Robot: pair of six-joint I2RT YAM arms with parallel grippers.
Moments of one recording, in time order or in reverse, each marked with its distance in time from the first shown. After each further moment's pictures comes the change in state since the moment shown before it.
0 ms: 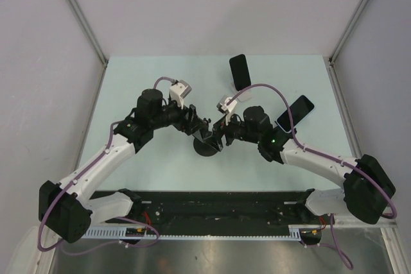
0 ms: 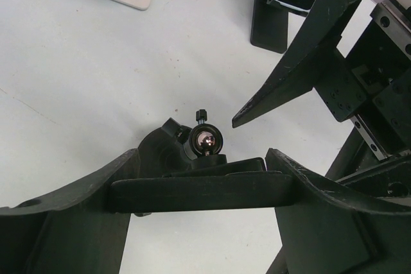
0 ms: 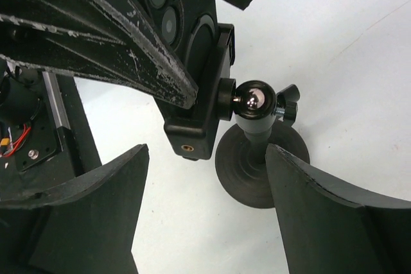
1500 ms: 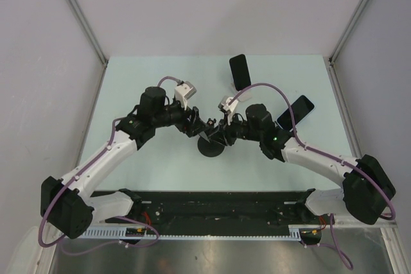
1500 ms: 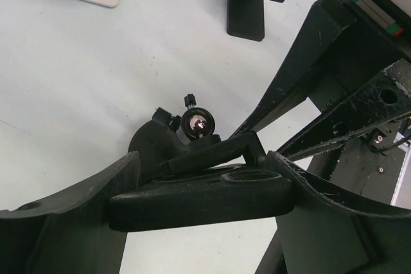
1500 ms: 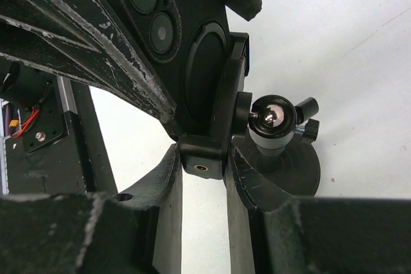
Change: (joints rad) left arm -0.003 0.035 0.040 -0.053 0.084 0.053; right arm -0.044 0.001 0.000 -0.023 -0.076 -0.030
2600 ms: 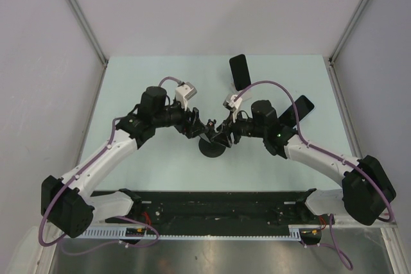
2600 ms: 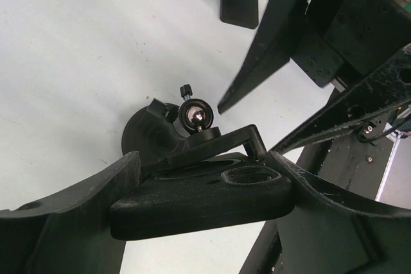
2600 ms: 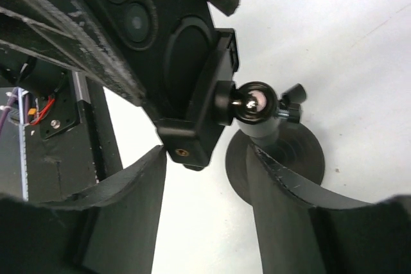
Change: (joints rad) left arm -0.002 0.011 0.017 -0.056 0.023 -0.008; right arm -0.073 -0.002 0.000 -0.029 -0.150 0.004
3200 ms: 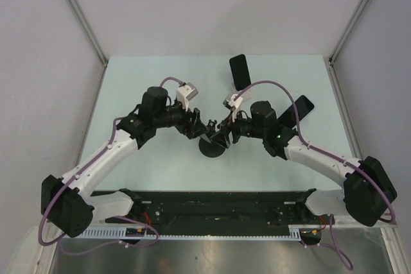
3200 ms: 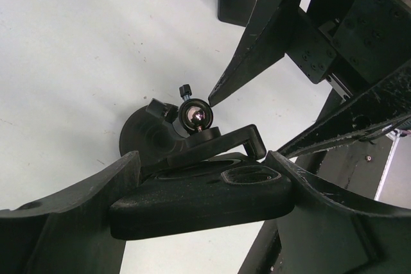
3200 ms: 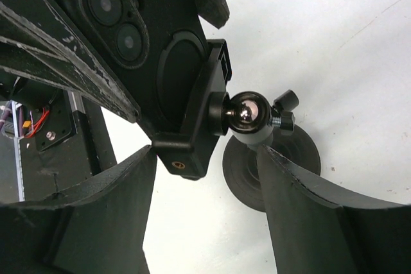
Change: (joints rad) left arm -0.017 0.003 0.003 -0.002 -0.006 -0.002; right arm 0.011 -0.011 0.000 -0.003 0.063 0.029
